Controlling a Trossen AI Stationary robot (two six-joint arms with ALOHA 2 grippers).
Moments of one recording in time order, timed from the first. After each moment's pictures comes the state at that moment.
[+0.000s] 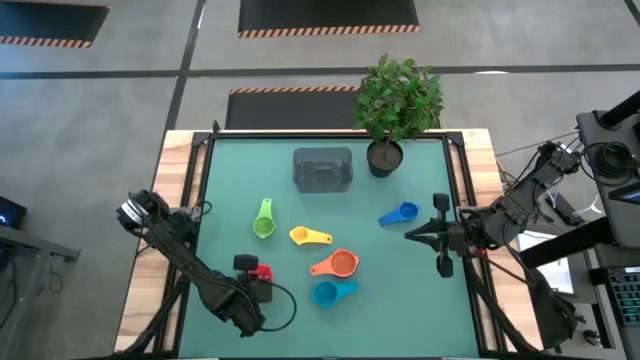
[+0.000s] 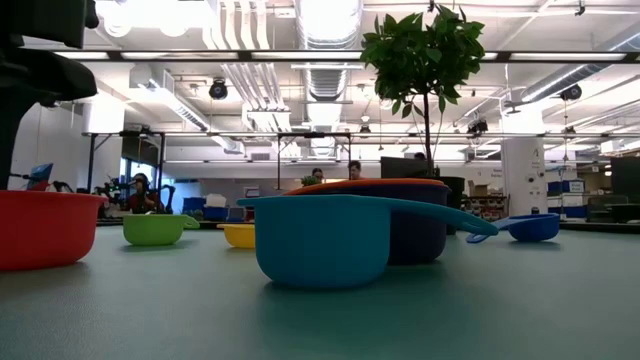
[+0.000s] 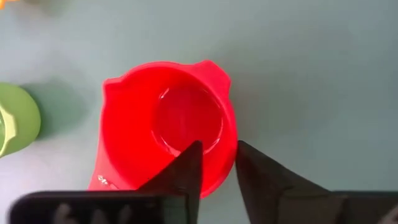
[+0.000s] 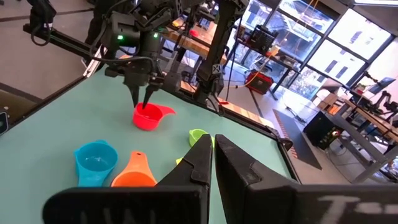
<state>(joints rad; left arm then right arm) -0.78 1.76 1.15 -0.94 -0.28 -0.76 0.71 0.72 0.65 -0.10 0.67 -0.31</state>
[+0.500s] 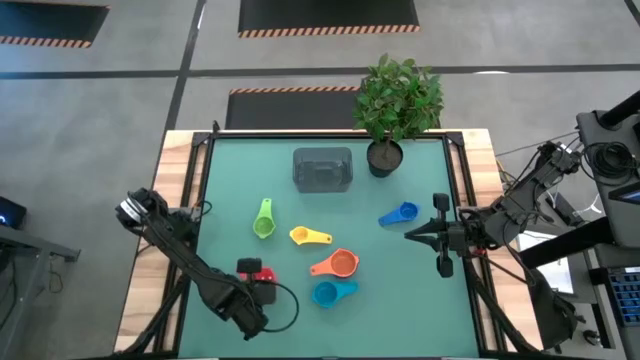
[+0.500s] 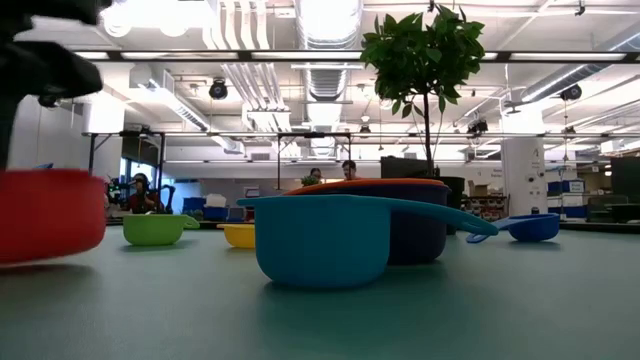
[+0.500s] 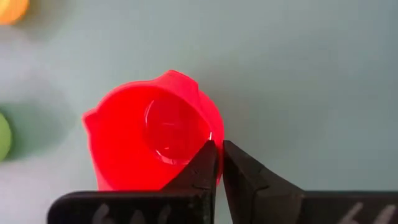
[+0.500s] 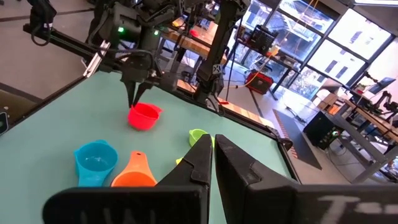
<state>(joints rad) -0.76 1.74 1.16 -0.84 -0.28 -0.79 0.71 0.72 0.65 -0.10 0.67 -0.31</state>
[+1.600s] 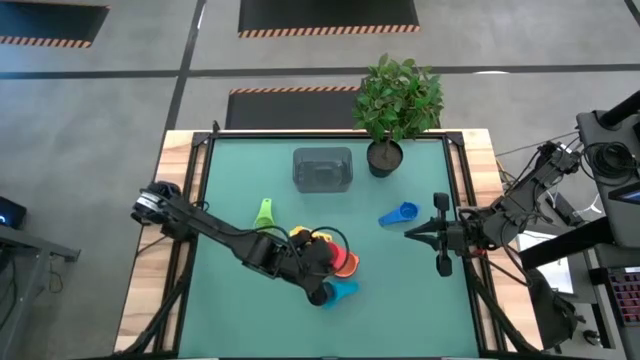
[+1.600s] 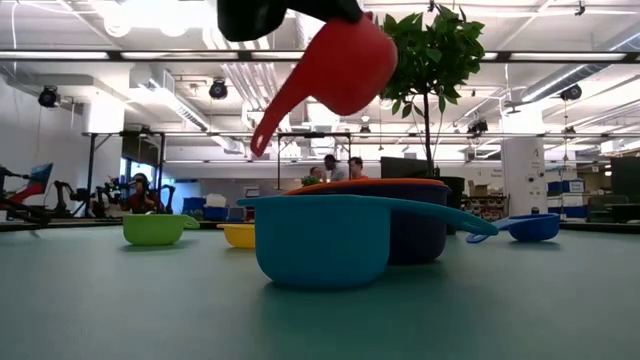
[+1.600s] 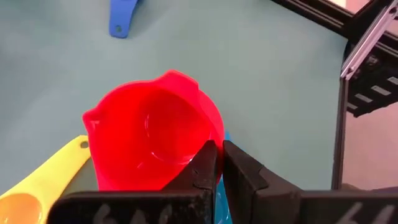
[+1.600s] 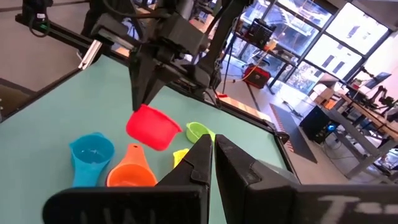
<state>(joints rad) -0.42 1.81 1.52 -0.54 -0.38 -0.77 0.71 0.72 0.65 -0.14 0.69 -0.29</state>
